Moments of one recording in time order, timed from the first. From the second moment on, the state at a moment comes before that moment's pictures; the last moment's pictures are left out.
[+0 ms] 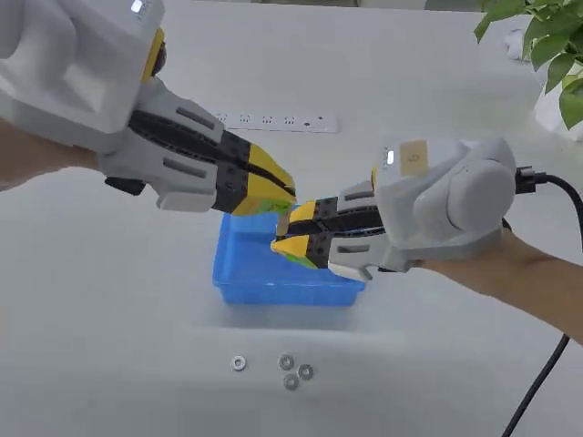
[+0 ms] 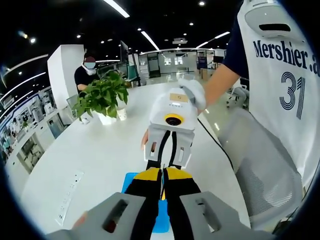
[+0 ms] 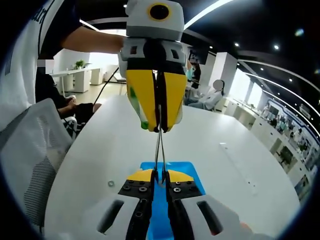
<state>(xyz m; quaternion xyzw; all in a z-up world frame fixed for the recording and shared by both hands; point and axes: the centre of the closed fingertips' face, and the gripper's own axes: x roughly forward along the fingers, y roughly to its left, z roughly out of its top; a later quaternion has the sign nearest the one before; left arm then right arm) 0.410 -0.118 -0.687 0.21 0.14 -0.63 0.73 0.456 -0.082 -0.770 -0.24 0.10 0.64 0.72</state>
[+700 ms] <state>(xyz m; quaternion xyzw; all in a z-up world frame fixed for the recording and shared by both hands) 0.472 -0.119 -0.743 0.18 0.18 -0.63 0.73 0.484 -0.084 -0.820 -0.25 0.15 0.64 0.71</state>
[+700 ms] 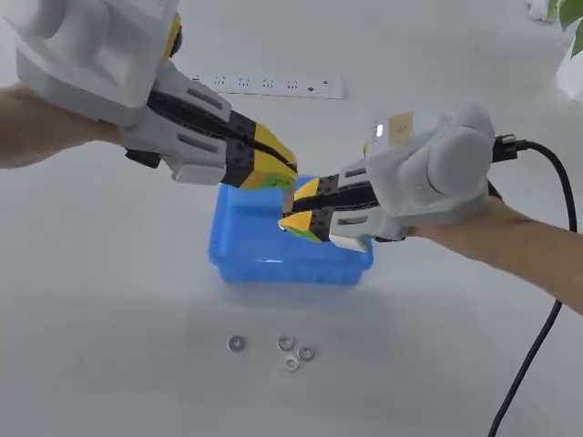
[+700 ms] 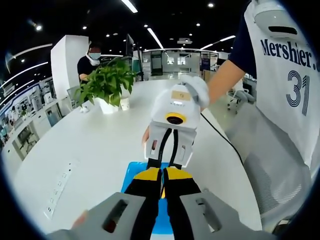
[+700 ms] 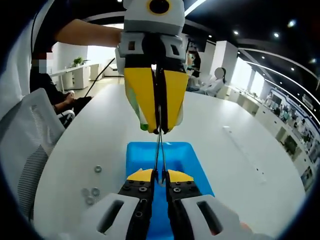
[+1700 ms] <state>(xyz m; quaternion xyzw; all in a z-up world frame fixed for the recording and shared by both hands) 0.488 -0.119 -0.781 0.16 0.21 -0.64 0.72 0.484 -0.086 -0.854 -0.24 0.19 0.65 0.70</state>
